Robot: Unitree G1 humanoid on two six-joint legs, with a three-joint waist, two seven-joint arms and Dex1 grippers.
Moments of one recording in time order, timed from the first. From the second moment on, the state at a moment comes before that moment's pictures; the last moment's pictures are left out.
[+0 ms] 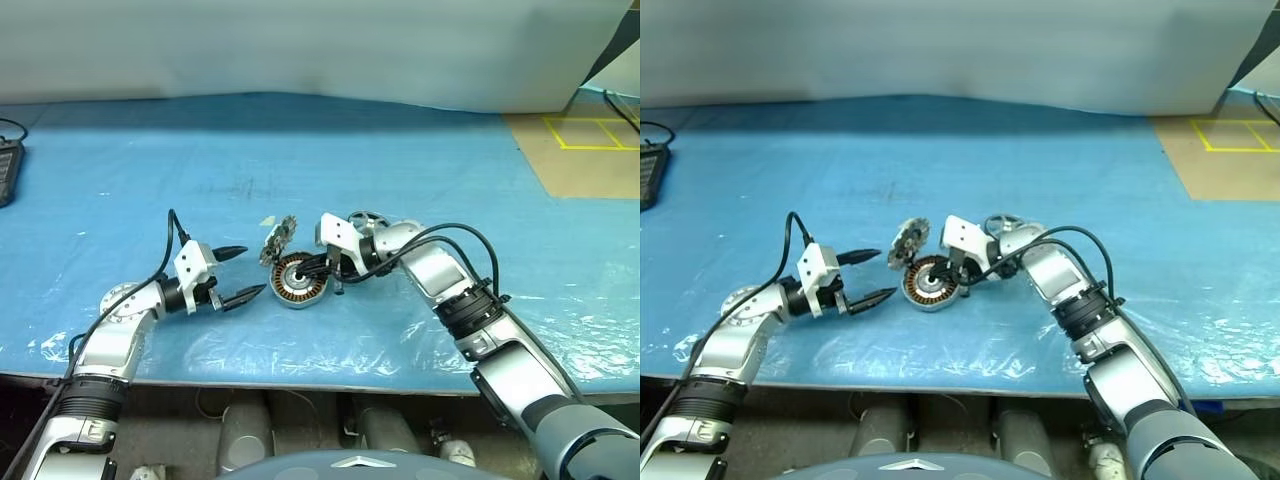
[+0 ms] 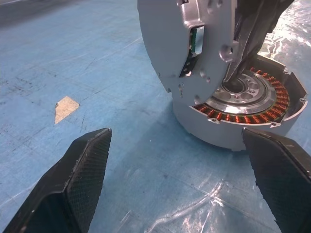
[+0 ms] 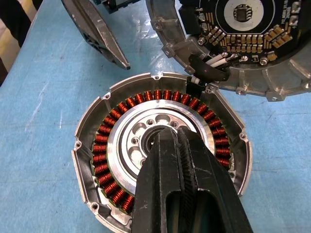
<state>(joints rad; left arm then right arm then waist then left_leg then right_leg) -0.18 0.54 0.01 0.19 -0.30 -0.10 -1.05 -0.70 -0.36 0.45 0.23 0.03 0.37 1.15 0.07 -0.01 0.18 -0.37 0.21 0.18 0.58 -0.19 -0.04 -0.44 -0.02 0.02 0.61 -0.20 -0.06</state>
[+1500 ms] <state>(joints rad) -0.16 0.55 0.01 0.18 -0.31 -0.08 -1.06 -0.62 -0.36 0.48 0.16 0.01 0.45 1.06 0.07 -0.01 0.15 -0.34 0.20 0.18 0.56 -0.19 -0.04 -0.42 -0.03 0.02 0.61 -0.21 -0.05</state>
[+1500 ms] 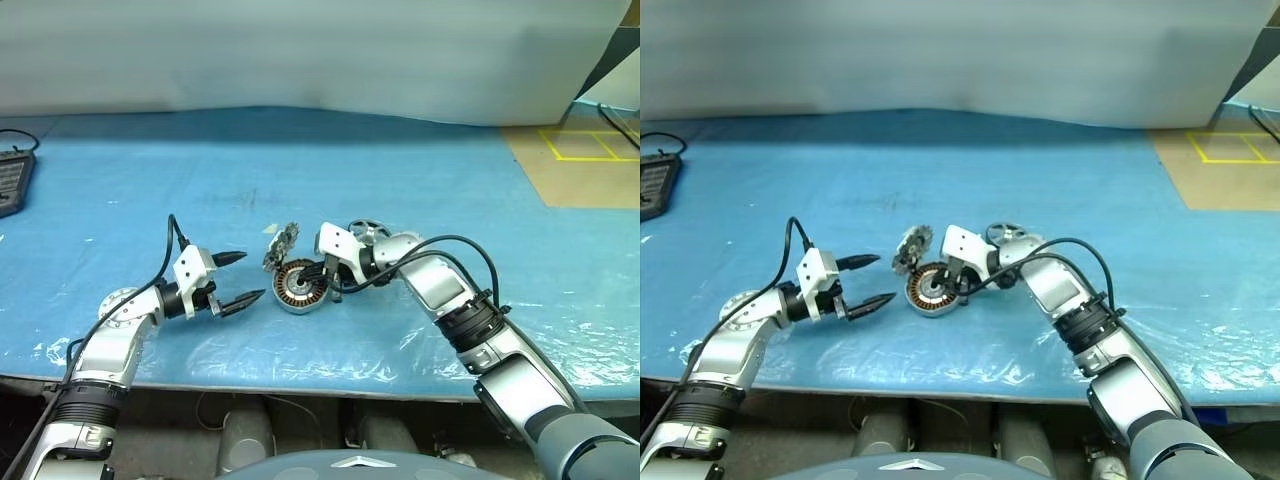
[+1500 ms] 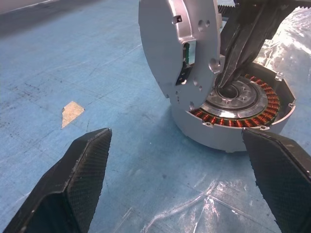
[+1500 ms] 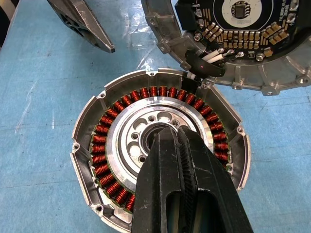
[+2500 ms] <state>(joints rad) -0.15 0.55 0.01 0.16 -0.31 -0.08 -1.06 -0.63 -0.45 0.47 0.02 0.07 0.55 1.16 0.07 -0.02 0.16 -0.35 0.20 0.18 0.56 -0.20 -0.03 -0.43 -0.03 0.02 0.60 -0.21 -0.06</state>
